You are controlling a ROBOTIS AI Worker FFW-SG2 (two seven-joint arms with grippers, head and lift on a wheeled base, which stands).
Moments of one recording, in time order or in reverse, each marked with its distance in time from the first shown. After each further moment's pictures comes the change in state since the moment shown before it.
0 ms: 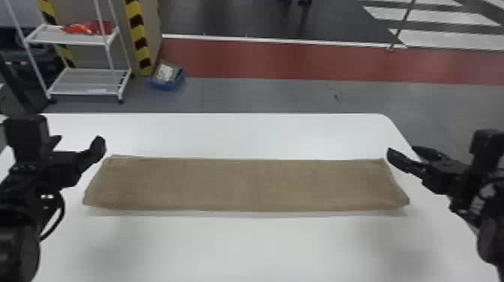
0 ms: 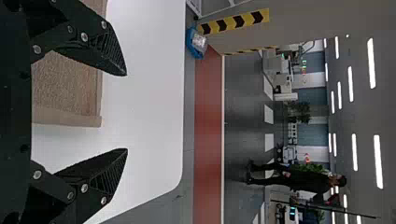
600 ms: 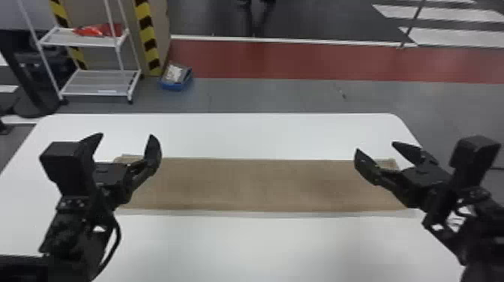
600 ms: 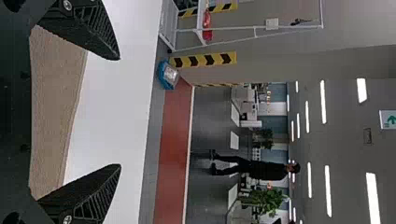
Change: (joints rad) left arm 0.254 -0.086 -0.174 -0.247 -0.034 -0.286 0.097; right arm 0.287 0.168 0.158 -0.472 -0.033 0.008 -0.110
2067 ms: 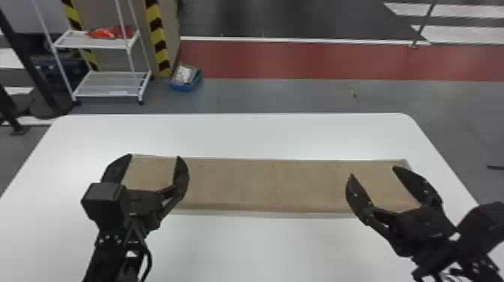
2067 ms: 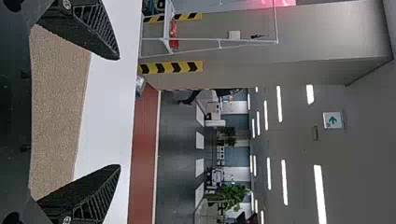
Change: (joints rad) left arm 0.075 -0.002 -0.067 0.113 -0.033 -0.220 0.041; right arm 0.298 0.057 0.131 -0.068 -0.055 -0.391 -0.157
